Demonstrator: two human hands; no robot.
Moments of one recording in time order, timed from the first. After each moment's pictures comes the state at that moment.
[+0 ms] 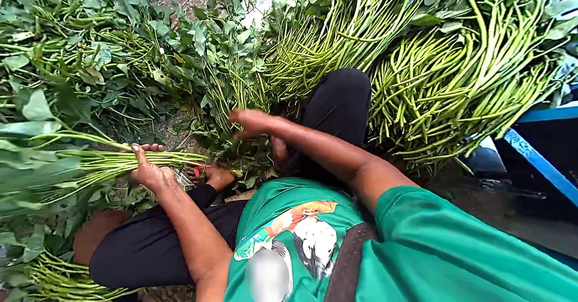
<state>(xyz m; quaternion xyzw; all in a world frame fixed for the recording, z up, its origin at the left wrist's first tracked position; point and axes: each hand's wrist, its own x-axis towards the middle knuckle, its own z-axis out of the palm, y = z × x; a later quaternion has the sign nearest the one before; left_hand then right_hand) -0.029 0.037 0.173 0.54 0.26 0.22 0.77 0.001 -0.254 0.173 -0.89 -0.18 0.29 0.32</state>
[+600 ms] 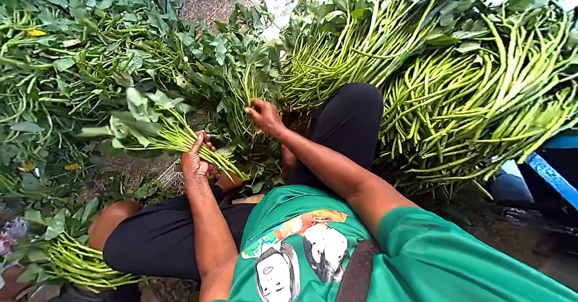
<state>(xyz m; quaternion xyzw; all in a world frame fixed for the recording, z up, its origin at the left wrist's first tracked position) -0.037 -0.008 0.172 0.52 0.27 -0.06 0.81 0.013 -0.254 0.156 -0.83 0.05 0.11 0.55</state>
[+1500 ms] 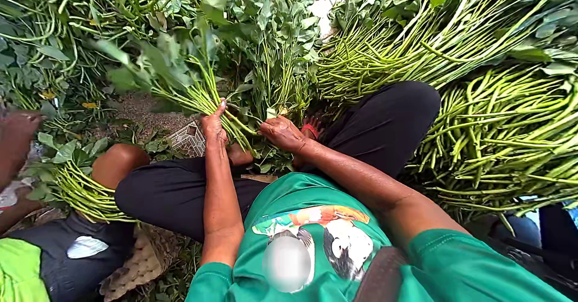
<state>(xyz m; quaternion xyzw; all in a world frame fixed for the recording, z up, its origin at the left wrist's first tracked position) -0.033 -0.007 0.154 0.58 0.32 0.05 0.75 -0.067 -0.224 0.144 -0.88 -0.34 0.05 0.34</state>
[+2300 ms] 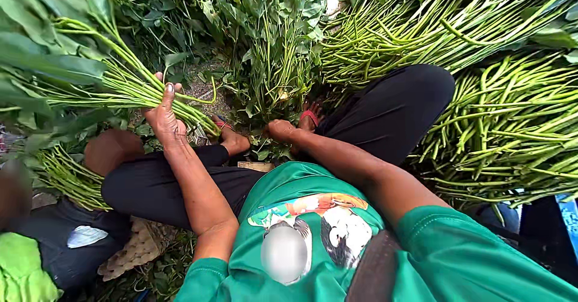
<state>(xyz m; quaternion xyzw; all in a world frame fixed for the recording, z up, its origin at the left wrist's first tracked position) -0.054 0.065 0.200 0.62 0.23 0.18 0.73 -0.071 -0.209 0.078 -0.84 -0.21 0.47 0.19</state>
